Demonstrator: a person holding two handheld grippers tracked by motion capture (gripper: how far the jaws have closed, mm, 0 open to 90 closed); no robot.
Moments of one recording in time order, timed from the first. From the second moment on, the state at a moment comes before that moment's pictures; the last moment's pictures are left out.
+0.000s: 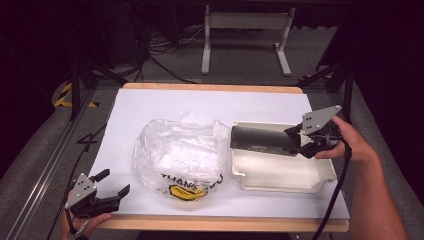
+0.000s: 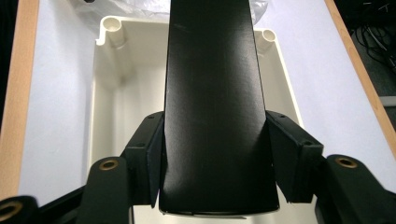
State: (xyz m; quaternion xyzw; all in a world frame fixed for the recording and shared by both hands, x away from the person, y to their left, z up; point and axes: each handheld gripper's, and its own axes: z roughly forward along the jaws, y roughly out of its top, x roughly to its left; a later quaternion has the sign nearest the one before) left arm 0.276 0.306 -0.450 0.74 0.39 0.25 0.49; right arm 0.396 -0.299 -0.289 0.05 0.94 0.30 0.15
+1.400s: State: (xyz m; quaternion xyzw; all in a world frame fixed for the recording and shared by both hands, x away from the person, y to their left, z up) left arm 0.273 0.302 -0.446 0.74 0.37 0.27 0.49; right arm 0.416 -0.311 -0.345 0.06 0.97 0.23 0.10
